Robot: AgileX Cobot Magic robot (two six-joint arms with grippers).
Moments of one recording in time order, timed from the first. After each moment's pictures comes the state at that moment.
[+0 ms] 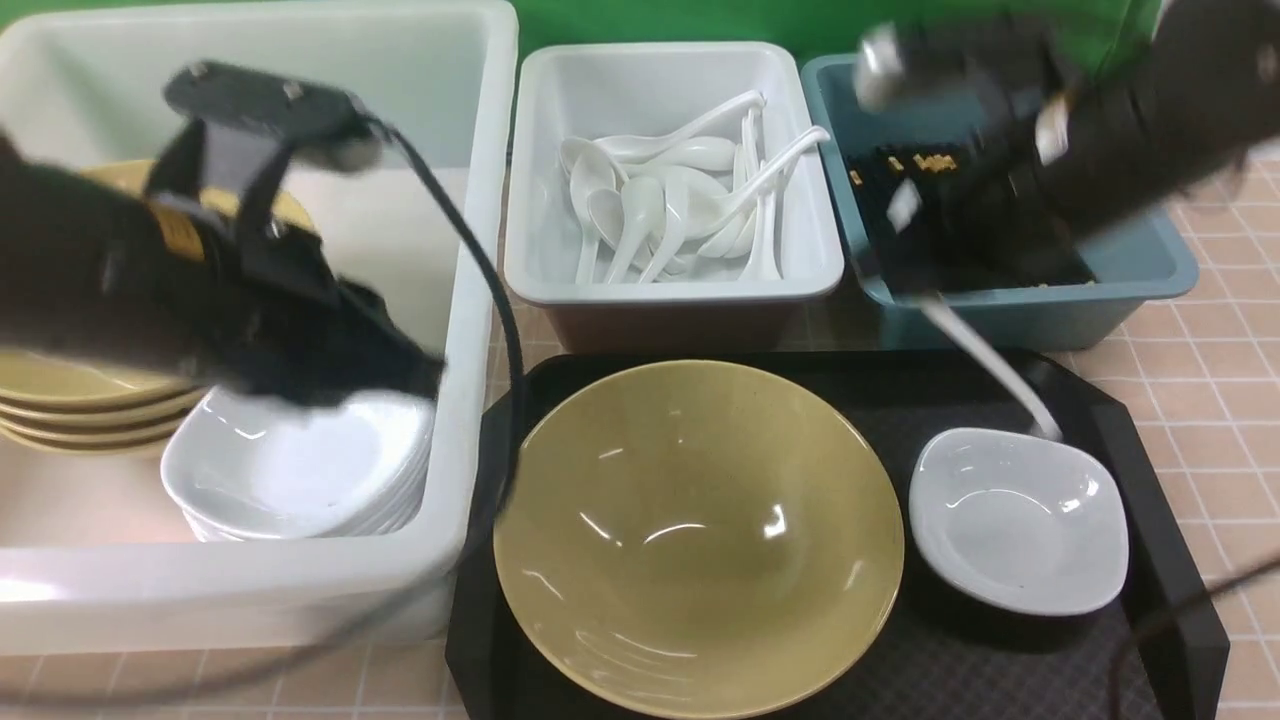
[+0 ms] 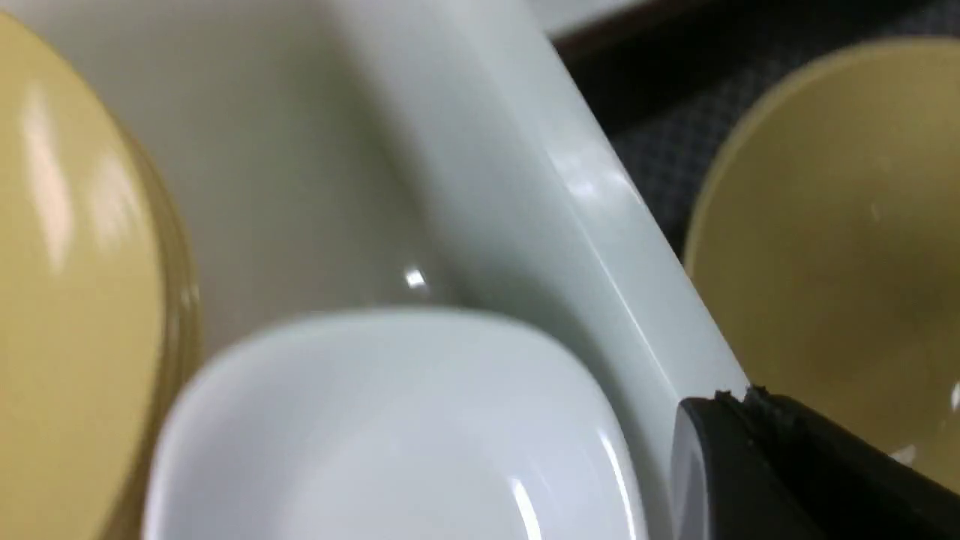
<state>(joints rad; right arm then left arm) 0.44 1.63 -1.45 0.05 0.81 0.04 -0.31 1.26 -1.06 -0.19 0.78 0.19</state>
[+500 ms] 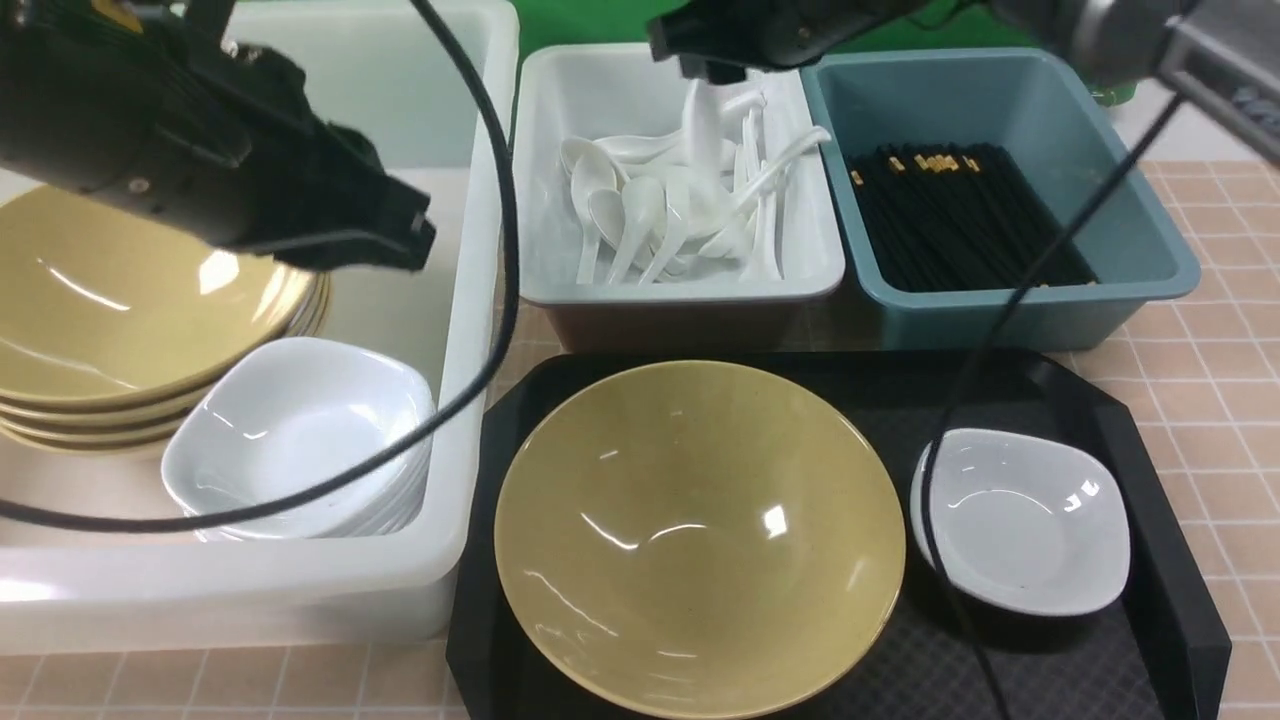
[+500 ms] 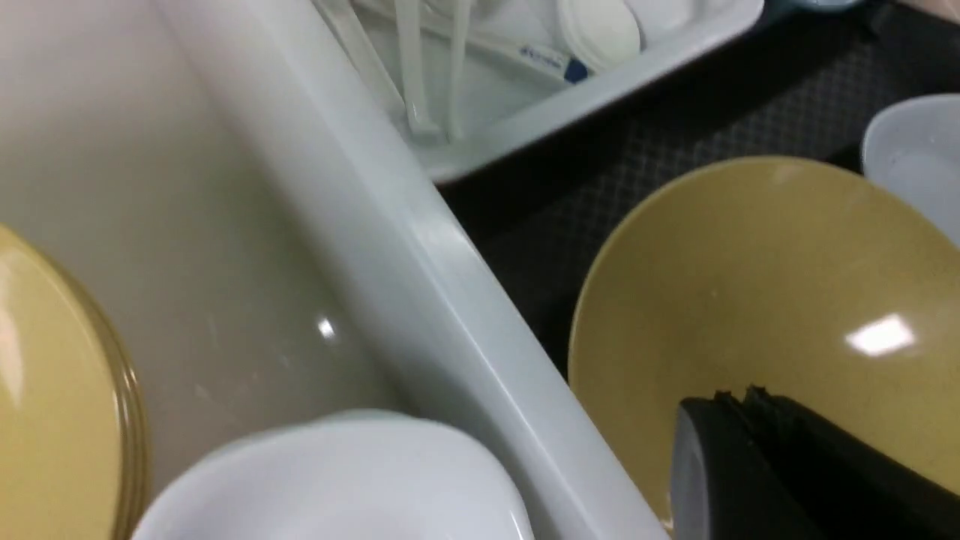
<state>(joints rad) 0.44 2.16 -2.17 0.08 0.75 0.06 -0.24 1.31 -1.28 -0.38 1.04 0.37</state>
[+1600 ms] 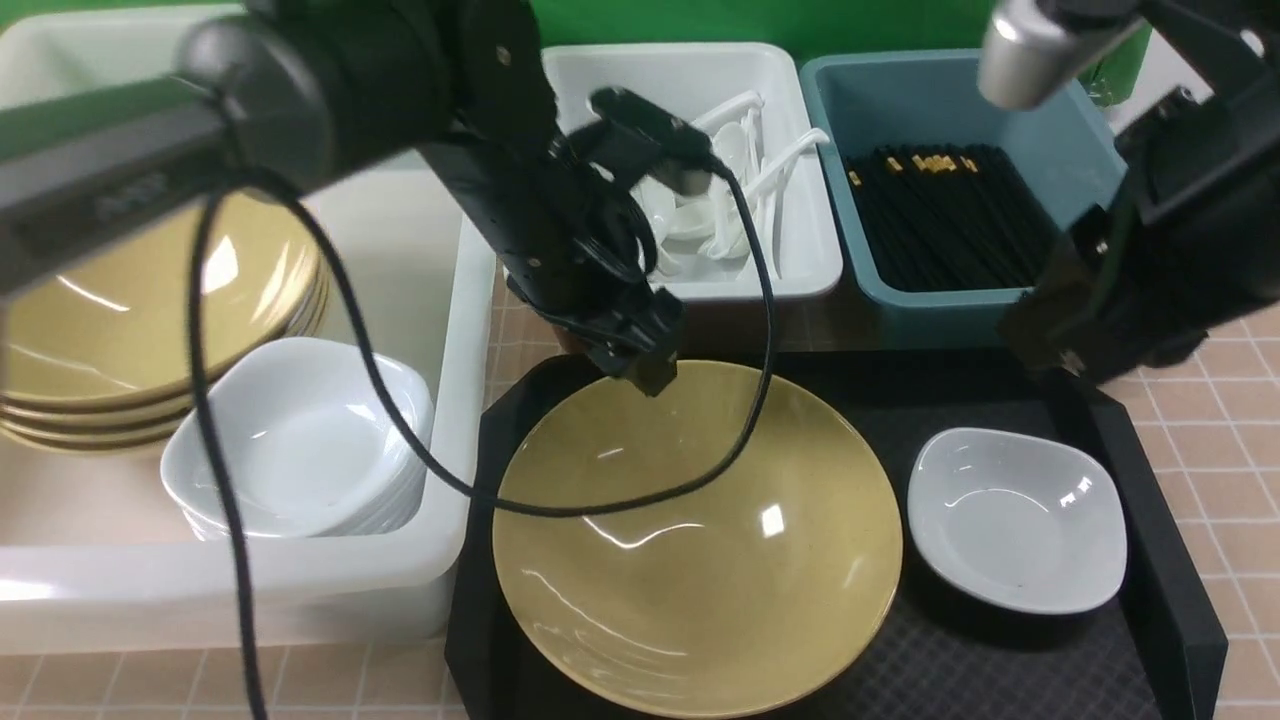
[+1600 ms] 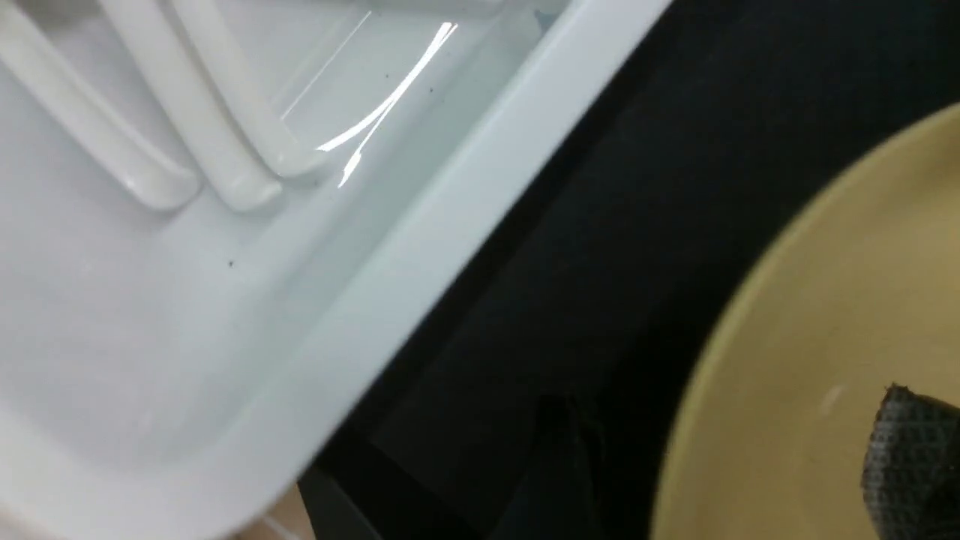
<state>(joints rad) 0.50 1.29 -1.37 0.08 1.21 -0.22 -0.48 1.92 -1.58 -0.20 0.98 0.49</state>
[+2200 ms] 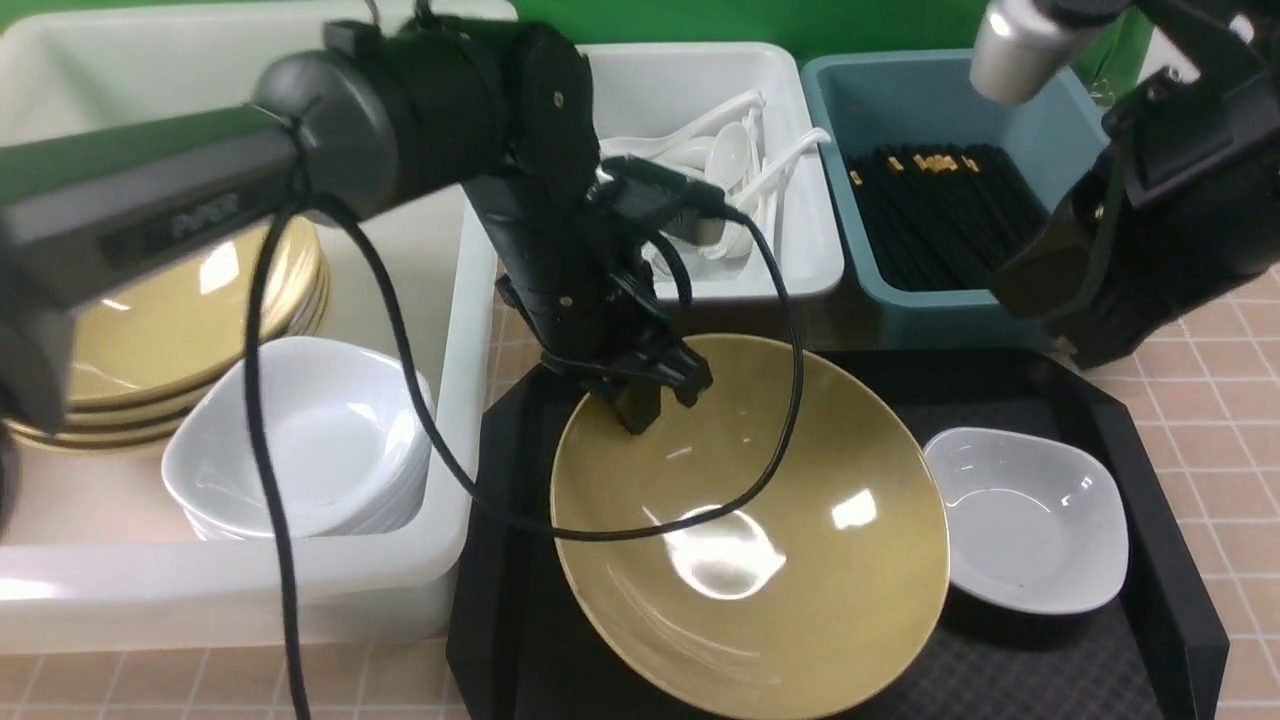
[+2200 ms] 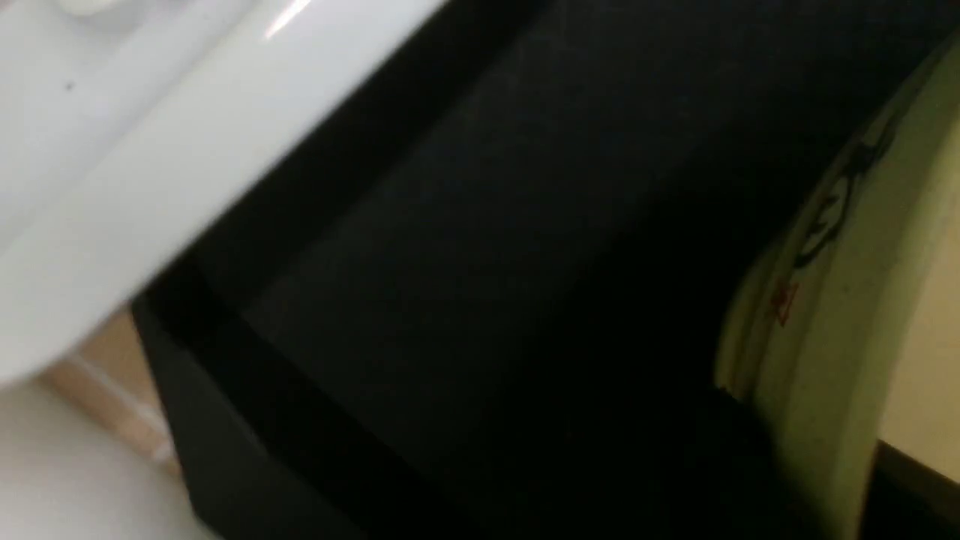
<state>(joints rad) 0.51 1.29 -1.40 0.09 1.13 -0.32 -0.51 1.90 -1.59 -0.20 1.12 0.29</state>
